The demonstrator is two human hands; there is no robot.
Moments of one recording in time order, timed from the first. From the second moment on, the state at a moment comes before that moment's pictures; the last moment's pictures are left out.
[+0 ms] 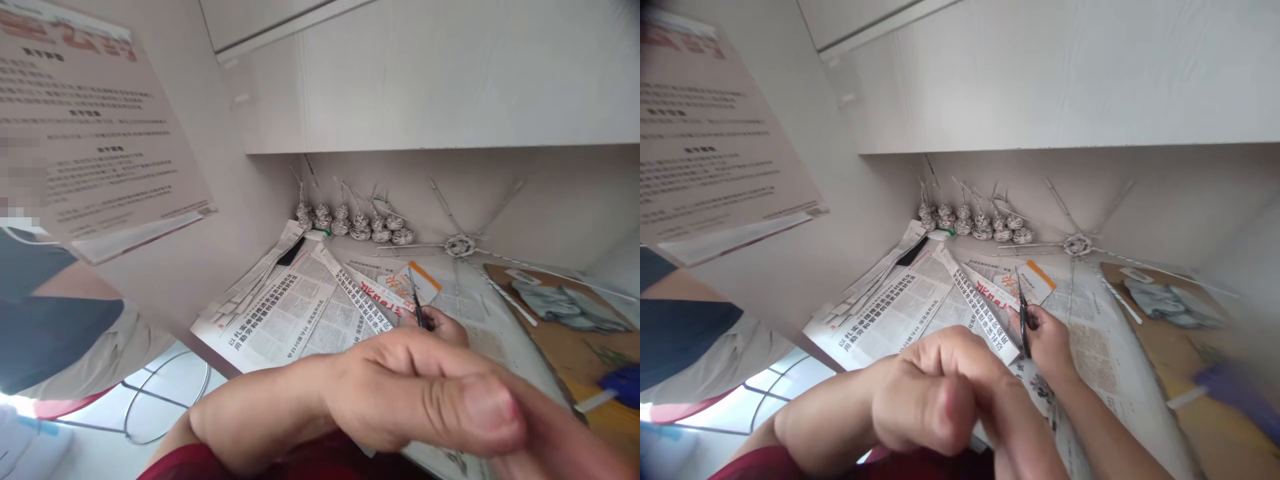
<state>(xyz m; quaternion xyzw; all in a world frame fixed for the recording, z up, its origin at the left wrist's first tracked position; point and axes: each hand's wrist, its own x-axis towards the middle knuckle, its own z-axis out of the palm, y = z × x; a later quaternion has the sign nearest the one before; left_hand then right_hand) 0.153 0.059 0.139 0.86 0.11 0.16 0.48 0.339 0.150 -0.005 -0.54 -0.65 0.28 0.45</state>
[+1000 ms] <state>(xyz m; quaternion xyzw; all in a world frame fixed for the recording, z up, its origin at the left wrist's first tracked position) 0.095 0.173 0.013 0.79 0.60 0.13 0.09 0.360 0.162 0.015 -0.69 -0.69 0.05 0.23</state>
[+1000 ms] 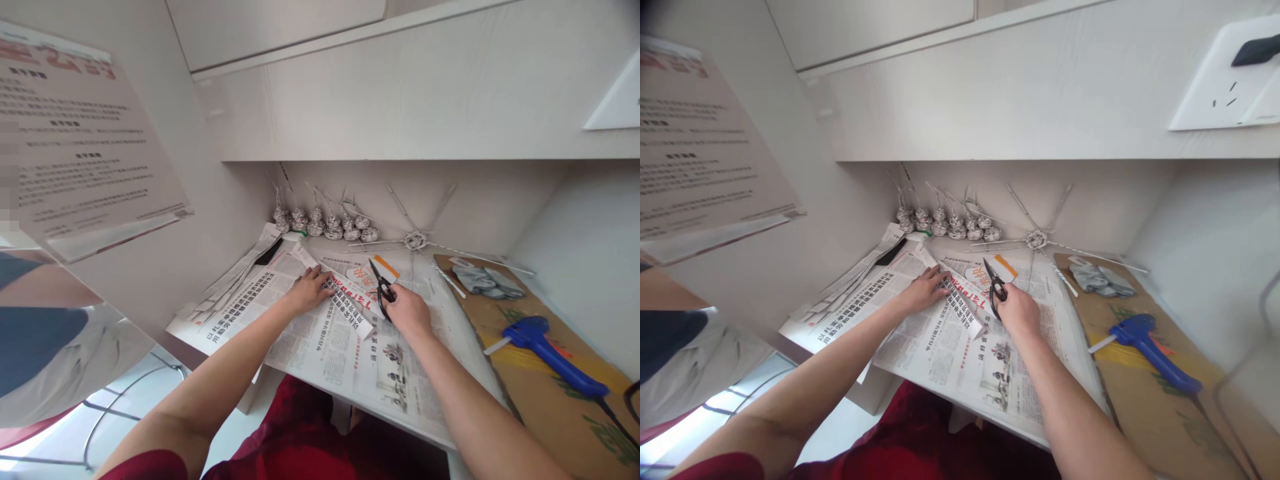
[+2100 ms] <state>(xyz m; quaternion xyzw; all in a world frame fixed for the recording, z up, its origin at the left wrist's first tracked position) 0.098 0.179 -0.008 0.79 0.59 0.18 0.02 0.356 0.147 0.023 -0.65 -0.75 0.05 0.14</state>
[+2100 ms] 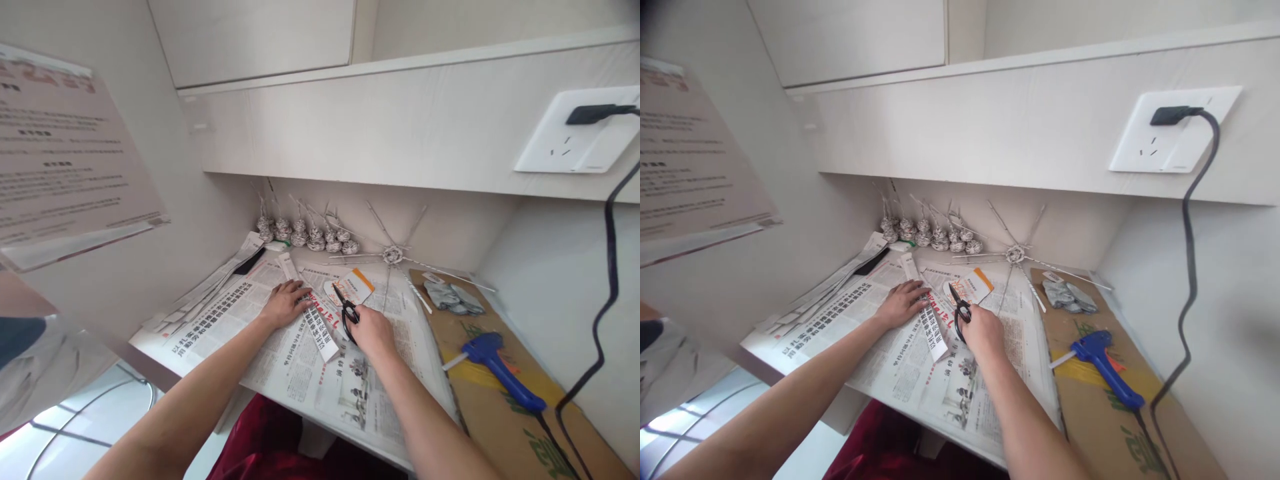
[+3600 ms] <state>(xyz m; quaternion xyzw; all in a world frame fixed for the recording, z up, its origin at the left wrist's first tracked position) 0.094 0.197 0.012 0.84 0.29 0.41 0.19 0.358 0.154 0.005 -0.61 -0.67 -0.04 0.42</state>
